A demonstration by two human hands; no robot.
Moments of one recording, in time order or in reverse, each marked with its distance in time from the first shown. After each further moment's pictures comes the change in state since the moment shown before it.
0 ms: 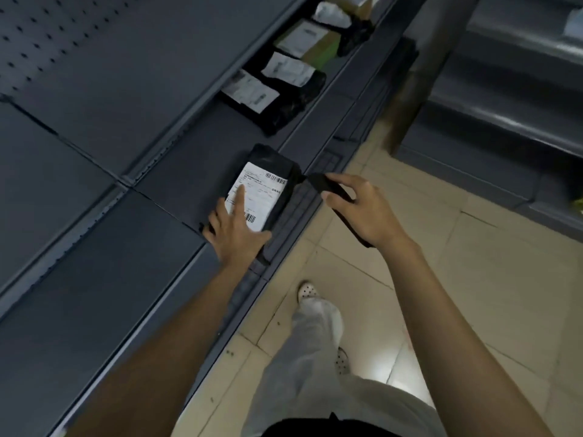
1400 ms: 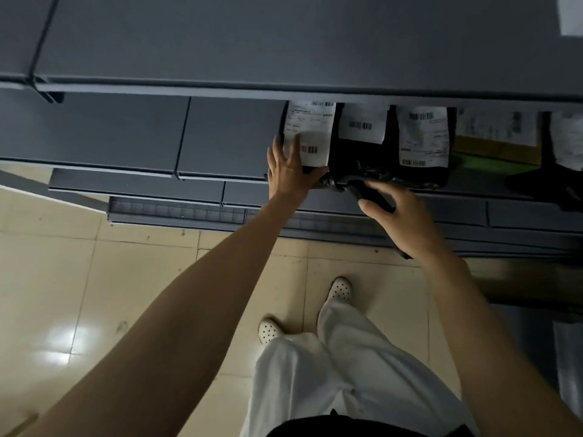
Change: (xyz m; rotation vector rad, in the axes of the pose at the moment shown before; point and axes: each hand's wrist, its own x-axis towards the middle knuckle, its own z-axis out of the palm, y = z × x) left_hand 0.231 0.172 0.050 -0.521 0.227 -0.783; right_hand 0.399 0.030 -0.068 -0.313 -0.887 -0.455
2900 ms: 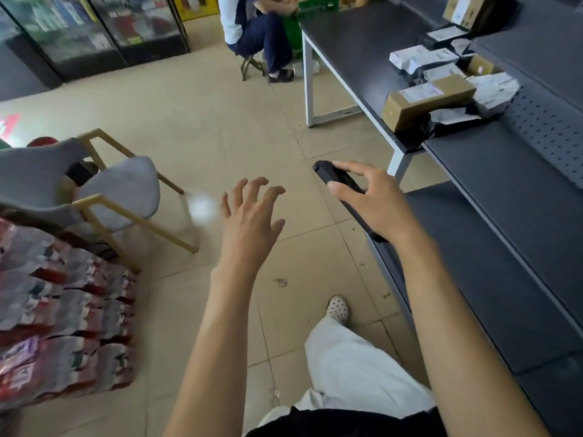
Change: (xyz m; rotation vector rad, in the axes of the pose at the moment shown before) left_hand -0.460 -0.522 -0.450 0.319 0.814 -0.784; right_hand -0.191 -0.557 0.579 -0.114 -0.787 -0.989
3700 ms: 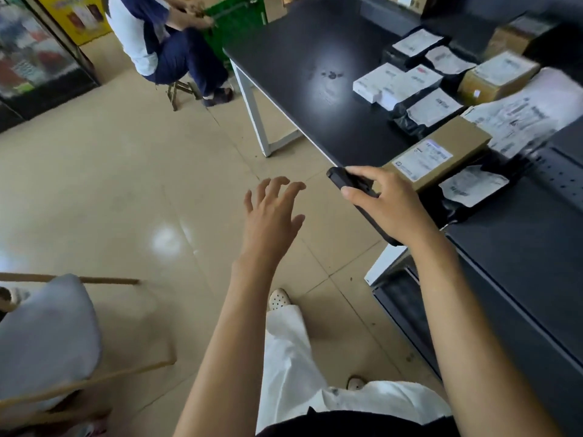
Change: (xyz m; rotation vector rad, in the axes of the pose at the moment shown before) left_hand 0.496 0.027 0.140 -0.053 -0.196 0.283; right_hand 0.430 0.115 -0.065 -0.027 0.155 0.222
